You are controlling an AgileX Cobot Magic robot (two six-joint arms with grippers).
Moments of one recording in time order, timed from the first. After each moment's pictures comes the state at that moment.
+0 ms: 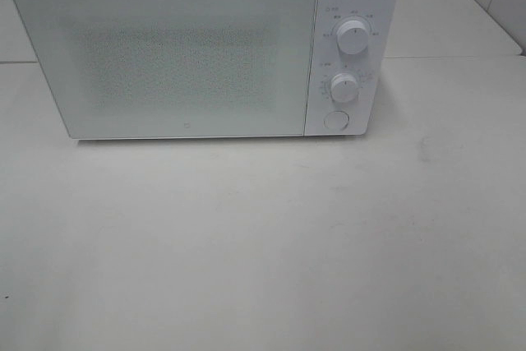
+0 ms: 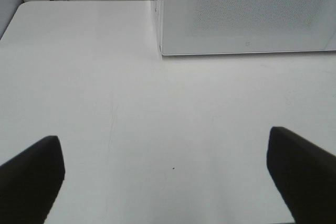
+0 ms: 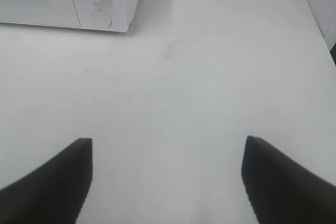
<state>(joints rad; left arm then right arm) 0.04 0.00 -0.50 -0.17 1.04 0.10 0.09 0.00 -0.50 -0.03 1.05 0.00</state>
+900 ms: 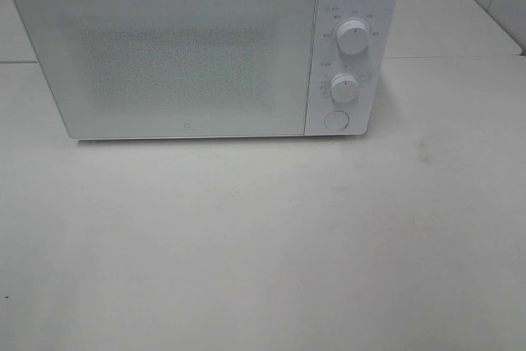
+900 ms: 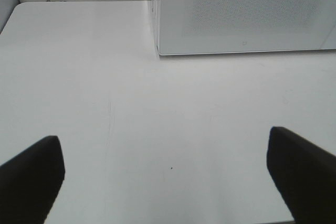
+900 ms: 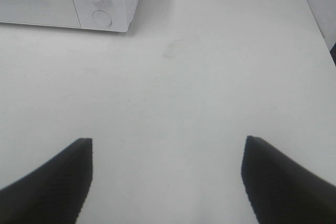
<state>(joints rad) 0.03 0.00 -0.50 -0.17 1.04 0.10 0.09 0.00 -0.50 -0.03 1.05 0.00</state>
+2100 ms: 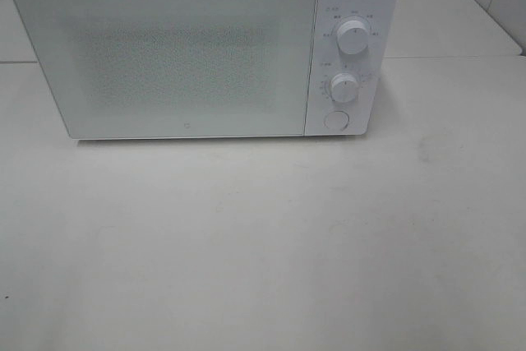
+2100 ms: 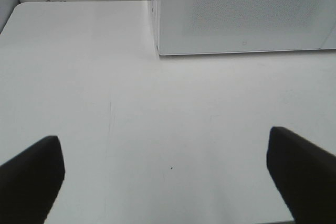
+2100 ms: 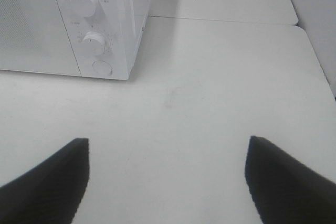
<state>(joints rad) 0.03 0.00 -0.50 -0.17 1.04 0.10 0.09 0.36 -0.56 -0.02 0.70 0.00</state>
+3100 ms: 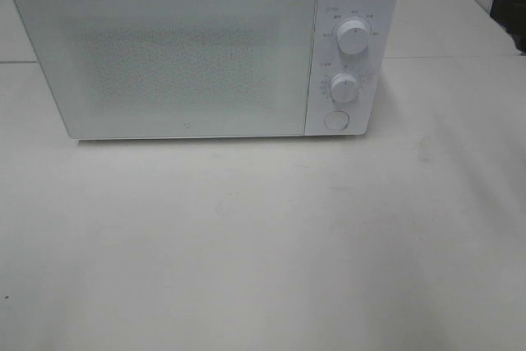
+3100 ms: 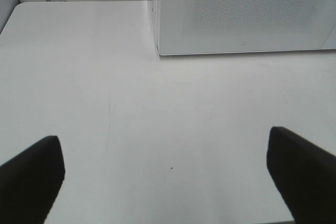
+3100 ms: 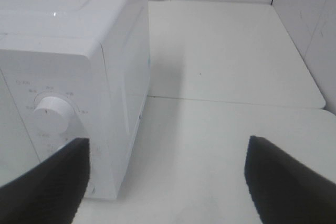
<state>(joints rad) 0.03 0.00 -0.50 -0.17 1.04 0.10 0.09 1.02 -0.52 -0.02 -0.21 0.00</state>
